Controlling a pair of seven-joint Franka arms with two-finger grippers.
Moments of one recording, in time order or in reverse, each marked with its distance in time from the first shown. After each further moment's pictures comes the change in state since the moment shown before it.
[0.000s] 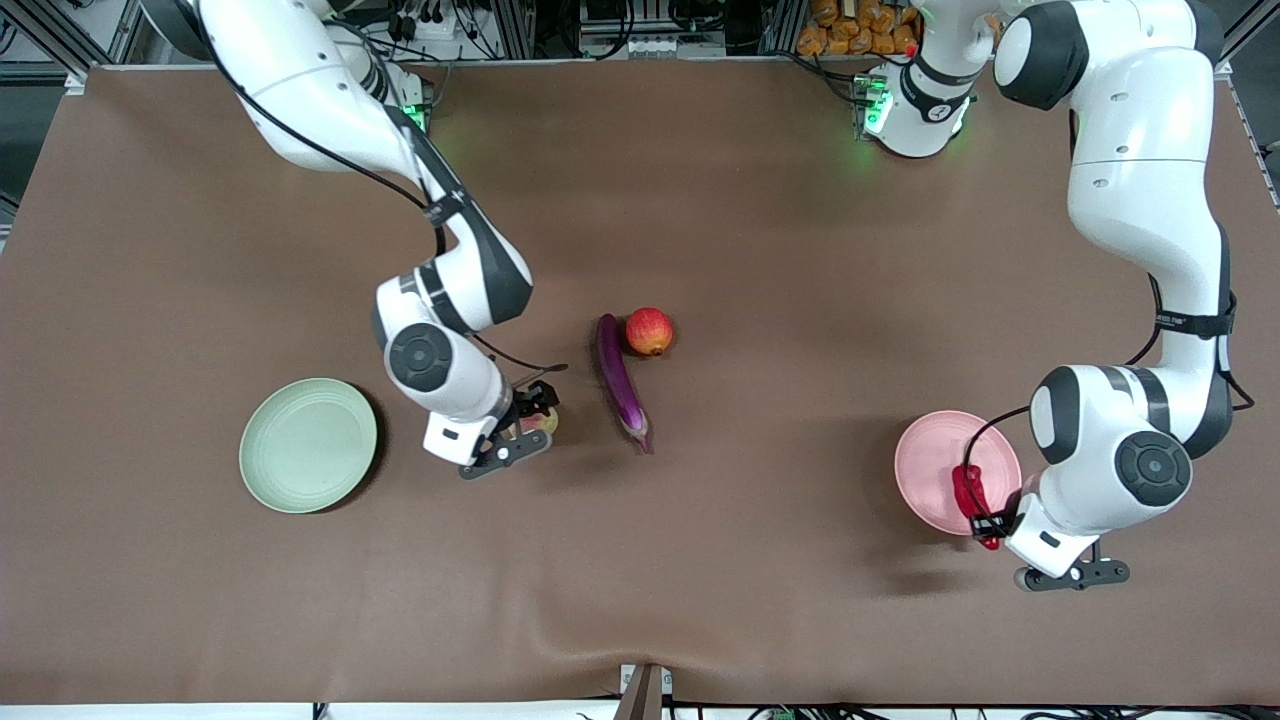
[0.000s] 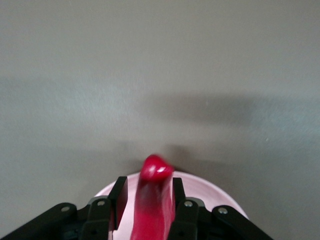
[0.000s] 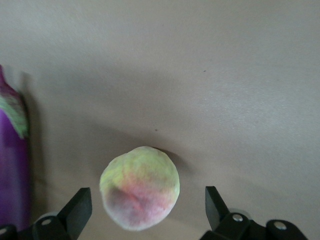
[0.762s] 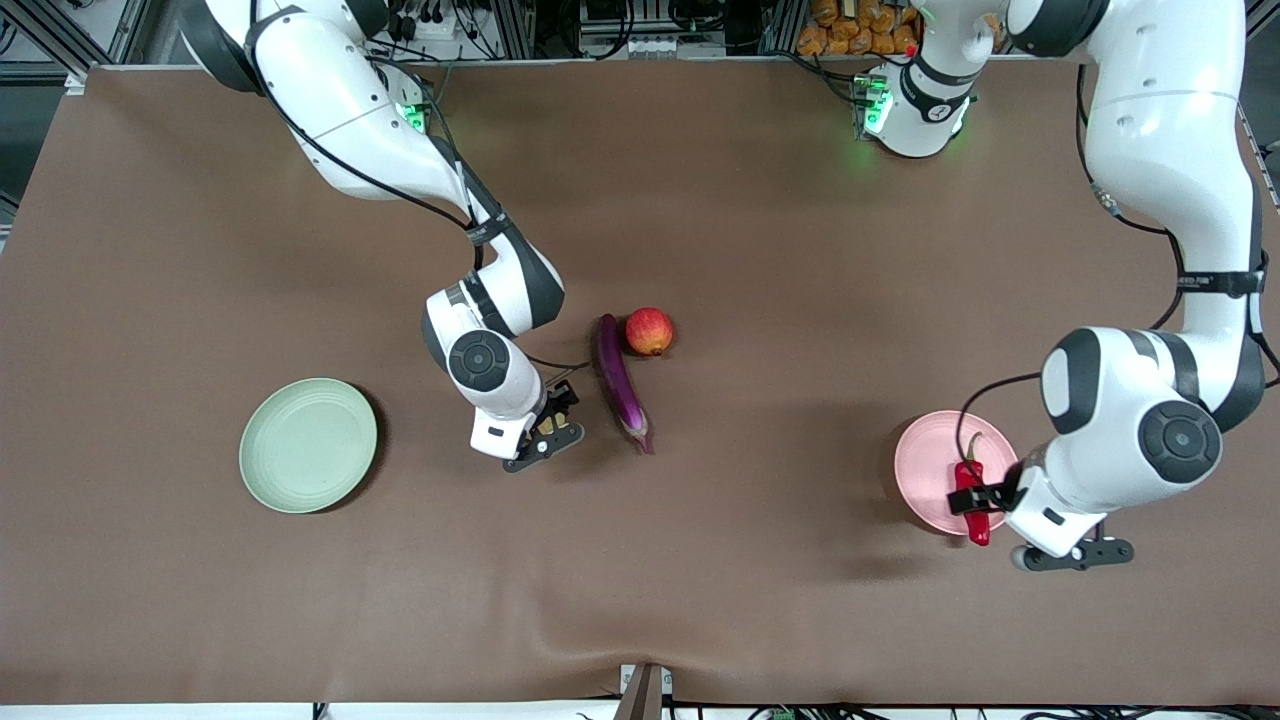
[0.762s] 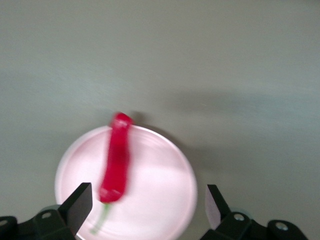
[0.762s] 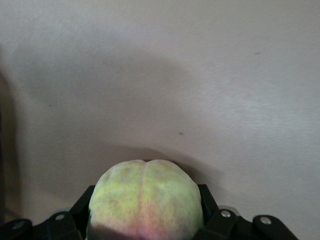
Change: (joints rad) left arm 0.006 -0.160 -0.119 -0.051 -0.007 -0.139 -0.105; right arm 0.047 0.076 -0.018 -0.001 -0.015 0.070 0.002
